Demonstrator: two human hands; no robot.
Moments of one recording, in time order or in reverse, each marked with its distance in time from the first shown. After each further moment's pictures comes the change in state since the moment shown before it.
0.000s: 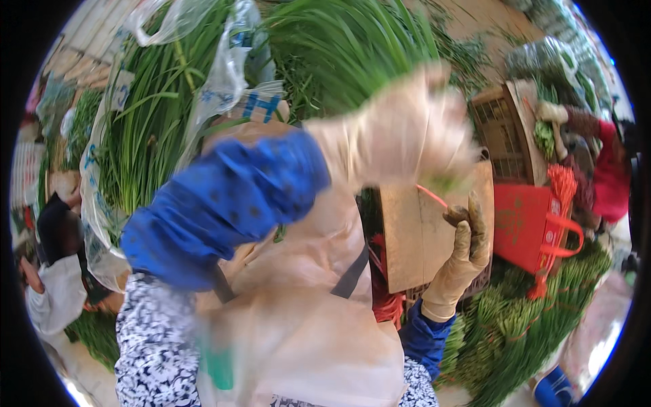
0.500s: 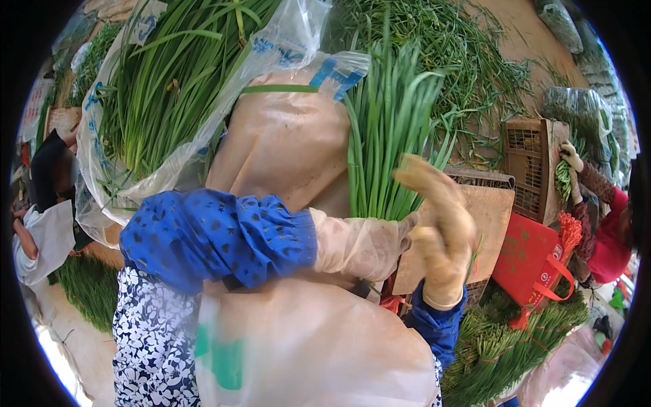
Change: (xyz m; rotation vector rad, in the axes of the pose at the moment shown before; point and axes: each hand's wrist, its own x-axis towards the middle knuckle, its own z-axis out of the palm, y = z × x) left_hand -0.140 0.116 0.004 -0.566 -0.426 -0.142; right_hand 0.027 -0.032 0.109 -0.047 -0.897 -0.336
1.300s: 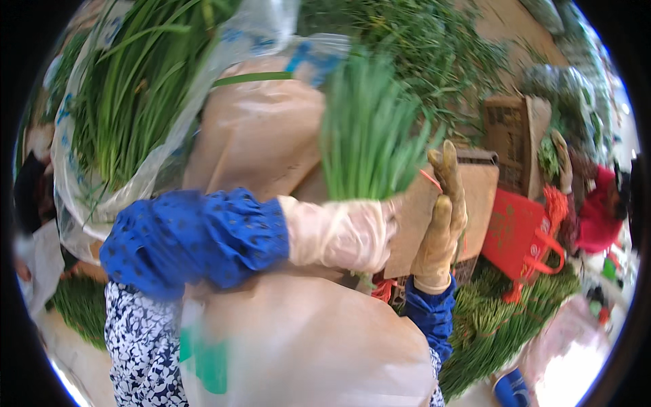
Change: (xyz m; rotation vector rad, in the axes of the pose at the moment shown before) left_hand 0.007 0.001 -0.037 0.138 0.003 0.160; right_hand -0.039 0.027 -0.001 0.066 0.317 0.178
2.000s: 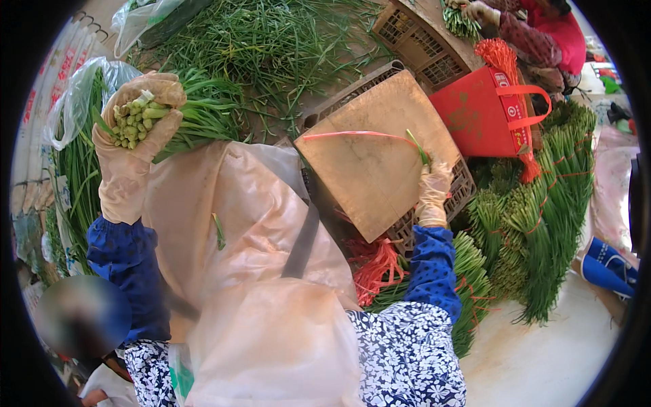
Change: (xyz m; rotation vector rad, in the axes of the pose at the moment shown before) left_hand 0.013 -0.053 -0.120 -0.453 0.651 -0.724; right_hand -0.179 0.204 -0.172 -1.329 0.606 0.394
